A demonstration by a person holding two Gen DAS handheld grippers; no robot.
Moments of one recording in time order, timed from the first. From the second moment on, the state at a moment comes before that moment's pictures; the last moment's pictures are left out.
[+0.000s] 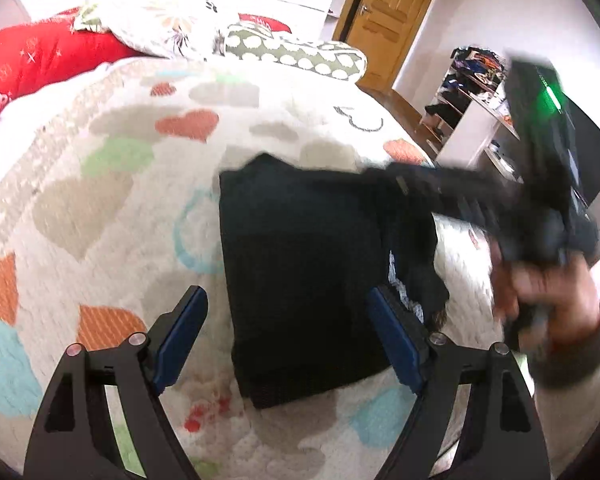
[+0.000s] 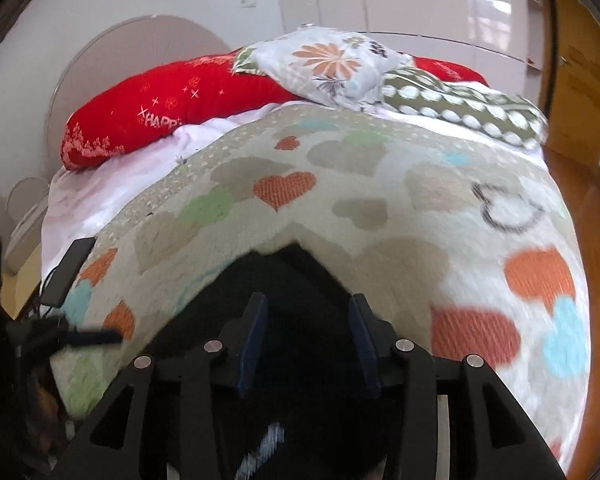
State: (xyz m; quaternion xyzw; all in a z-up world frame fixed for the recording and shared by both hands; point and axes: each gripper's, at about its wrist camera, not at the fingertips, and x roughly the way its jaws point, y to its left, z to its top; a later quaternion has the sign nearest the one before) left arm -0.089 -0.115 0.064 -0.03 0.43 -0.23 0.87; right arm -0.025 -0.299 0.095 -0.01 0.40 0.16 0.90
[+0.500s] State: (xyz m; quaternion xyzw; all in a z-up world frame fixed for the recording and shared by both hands) left arm -0.070 -0.149 0.038 0.00 0.45 -0.18 0.87; right arm -0.065 -0.329 0.060 0.04 0.41 0.11 0.90
